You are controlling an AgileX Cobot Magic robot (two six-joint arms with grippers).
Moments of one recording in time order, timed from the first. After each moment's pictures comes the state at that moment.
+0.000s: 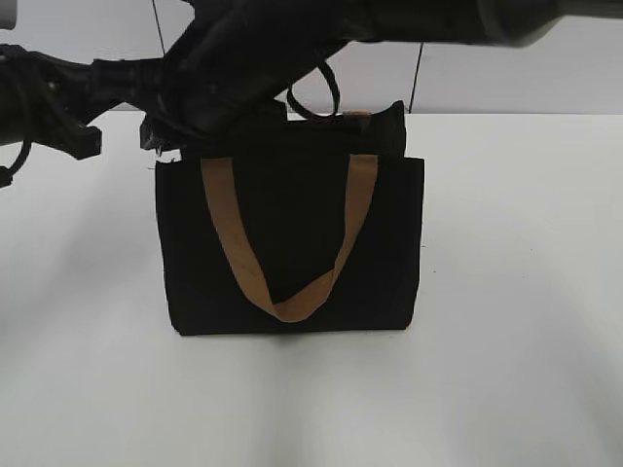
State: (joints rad) left arm -0.11 1.49 -0.70 0.91 -0.70 -0.47; right arm 0.77 1.98 -1.61 0.37 0.46 0.20
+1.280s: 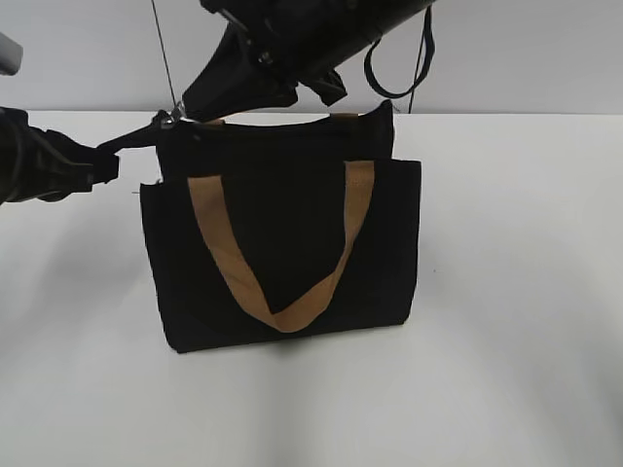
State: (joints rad) left arm -0.12 1.44 -0.67 1.46 -0.44 -1.35; right arm 0.50 1.91 -1.62 1.02 0.99 -0.42
